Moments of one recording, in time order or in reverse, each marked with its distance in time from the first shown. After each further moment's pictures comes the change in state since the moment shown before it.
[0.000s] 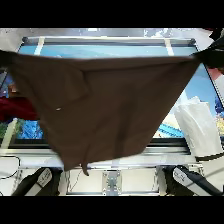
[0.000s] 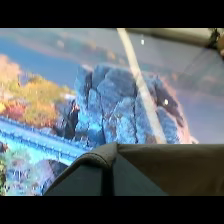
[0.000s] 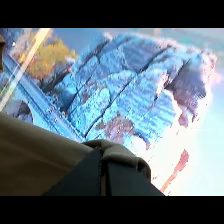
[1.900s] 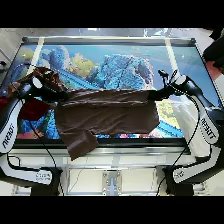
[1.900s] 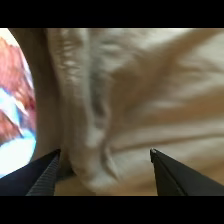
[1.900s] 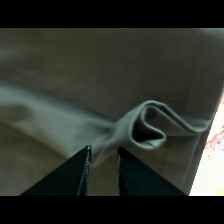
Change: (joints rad) left arm -0.278 -0.491 -0.235 0.521 0.284 -0.165; right arm 0.223 -0.499 -0.292 -0.194 -0.278 0.016
